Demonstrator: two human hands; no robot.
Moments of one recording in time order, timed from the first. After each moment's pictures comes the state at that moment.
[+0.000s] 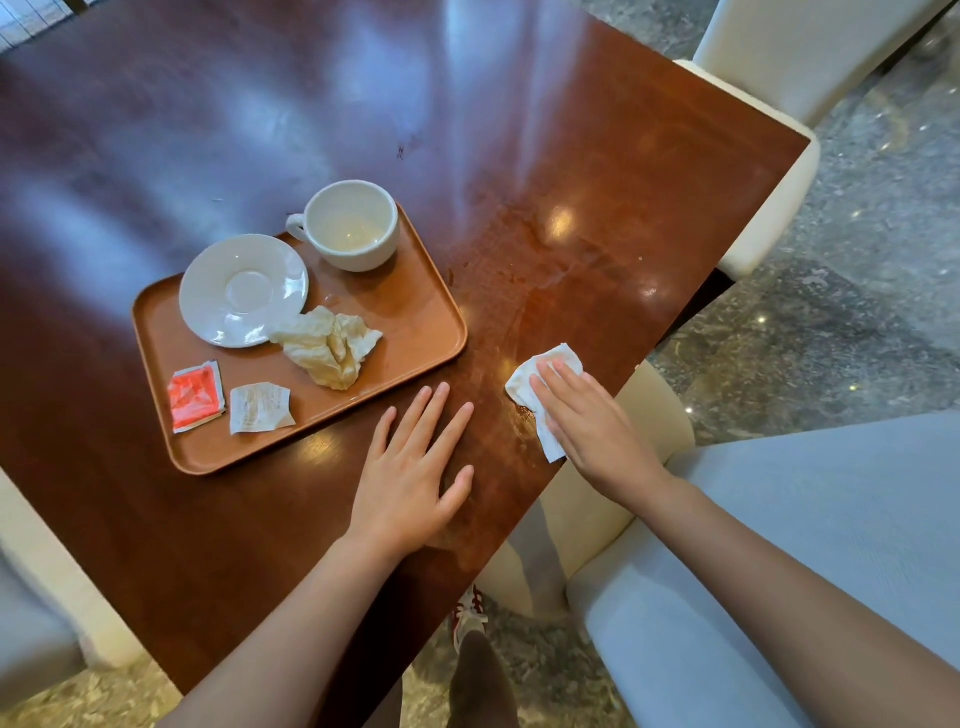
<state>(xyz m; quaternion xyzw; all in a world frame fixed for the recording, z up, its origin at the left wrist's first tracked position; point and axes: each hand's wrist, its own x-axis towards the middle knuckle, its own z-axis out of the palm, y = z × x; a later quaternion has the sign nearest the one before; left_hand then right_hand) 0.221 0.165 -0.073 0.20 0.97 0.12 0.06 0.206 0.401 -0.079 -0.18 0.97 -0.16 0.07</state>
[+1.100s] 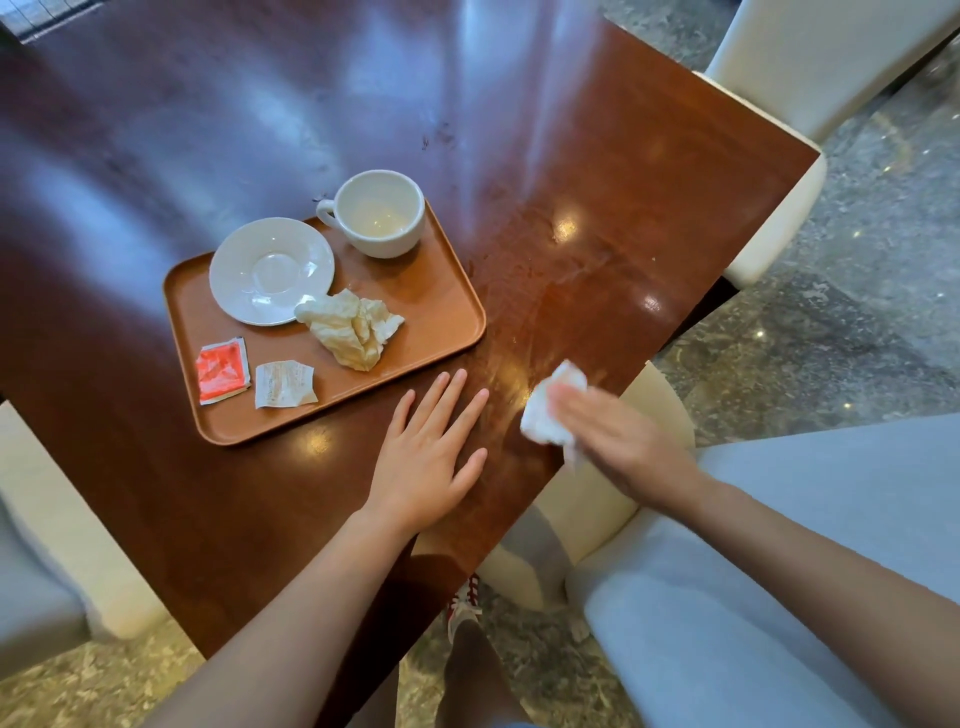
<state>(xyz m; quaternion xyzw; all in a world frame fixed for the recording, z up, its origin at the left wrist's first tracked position) 0.221 0.162 -0.076 0.20 0.97 0.12 0.05 0.224 0.412 -0.046 -0.31 0.92 -0.22 0.01</state>
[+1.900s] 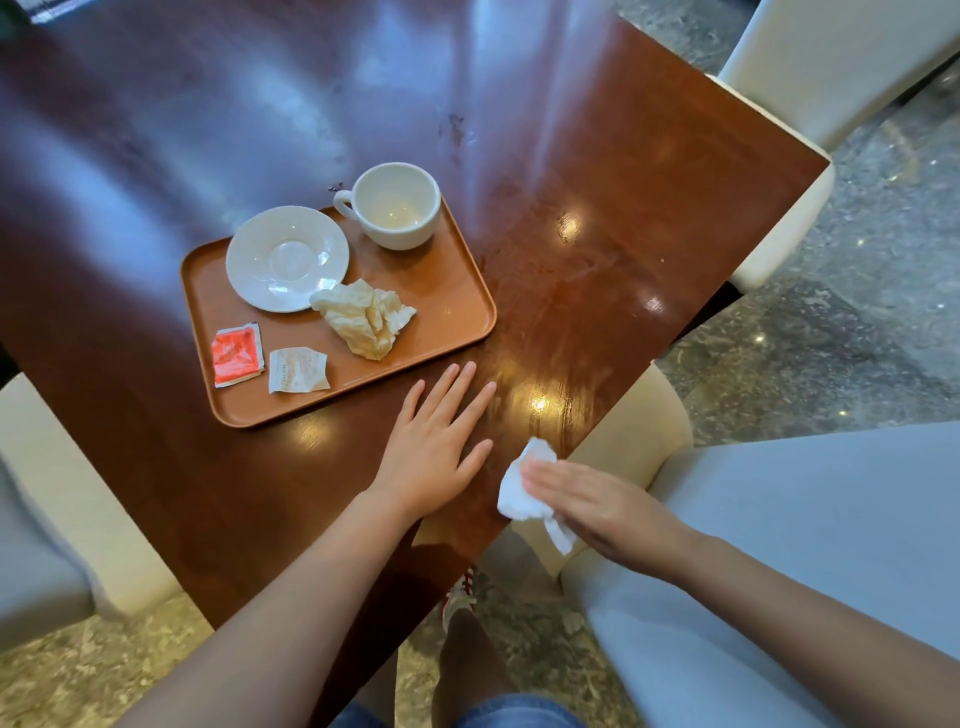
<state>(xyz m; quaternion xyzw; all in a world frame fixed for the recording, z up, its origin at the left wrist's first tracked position) 0.219 0.157 -0.073 0.22 0.96 0.14 0.07 0.277 0.397 -0.063 -0.38 0.89 -0.25 0.09</state>
